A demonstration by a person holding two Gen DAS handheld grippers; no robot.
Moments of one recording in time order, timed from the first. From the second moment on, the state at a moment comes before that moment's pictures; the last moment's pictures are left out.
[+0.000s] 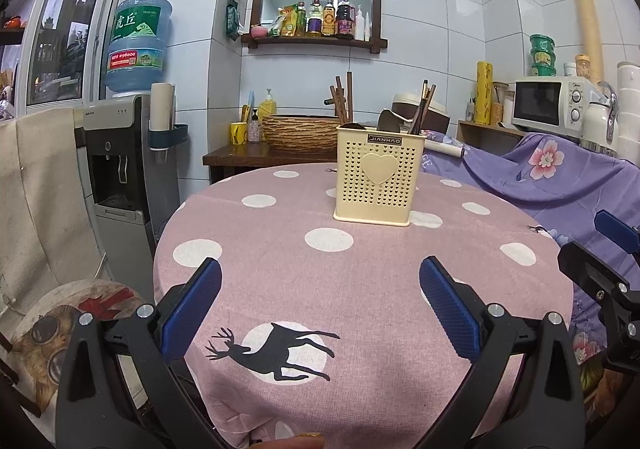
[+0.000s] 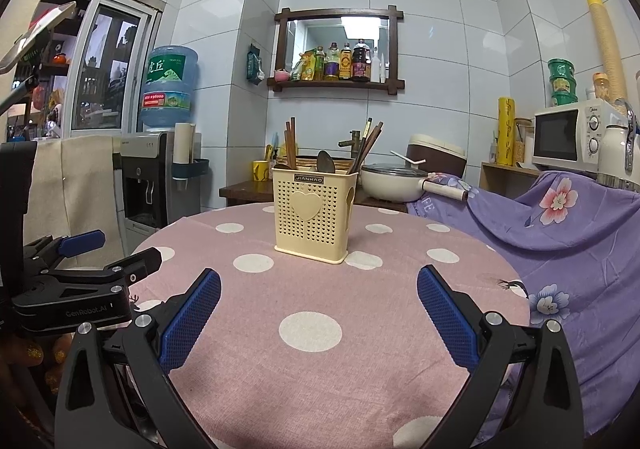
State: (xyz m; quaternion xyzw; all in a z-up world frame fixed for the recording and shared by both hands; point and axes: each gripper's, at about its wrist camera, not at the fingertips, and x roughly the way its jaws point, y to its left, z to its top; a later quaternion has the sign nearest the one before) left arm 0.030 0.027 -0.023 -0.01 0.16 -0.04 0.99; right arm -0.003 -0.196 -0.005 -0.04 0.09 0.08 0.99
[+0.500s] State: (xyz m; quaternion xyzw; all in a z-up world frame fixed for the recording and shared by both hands) left arm 0.031 0.027 -0.025 -0.01 0.16 -0.04 0.99; right arm -0.003 -0.195 -0.006 -0.04 0.10 0.08 0.99
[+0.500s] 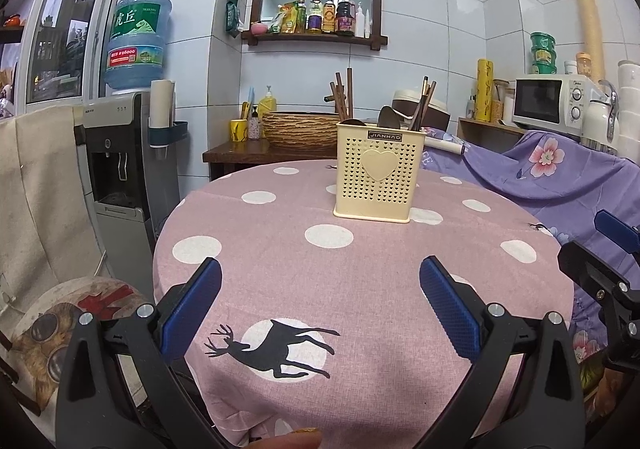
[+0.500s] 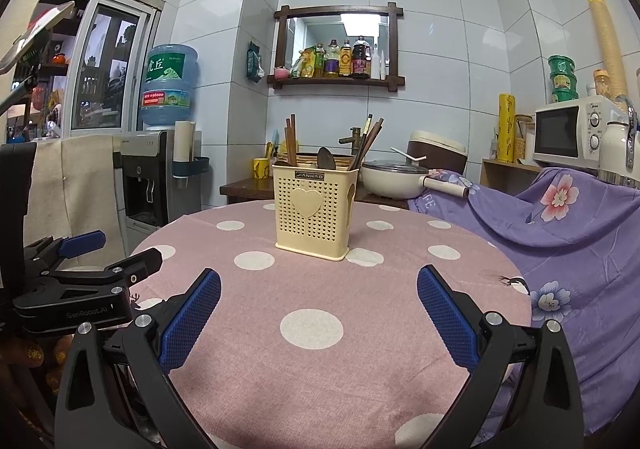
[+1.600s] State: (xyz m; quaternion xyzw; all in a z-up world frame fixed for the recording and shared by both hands) left arm 0.030 0.024 -0.025 -0.01 0.17 -0.04 0.99; right arm -0.003 -0.193 -0.005 -0.04 0.10 0.08 0.99
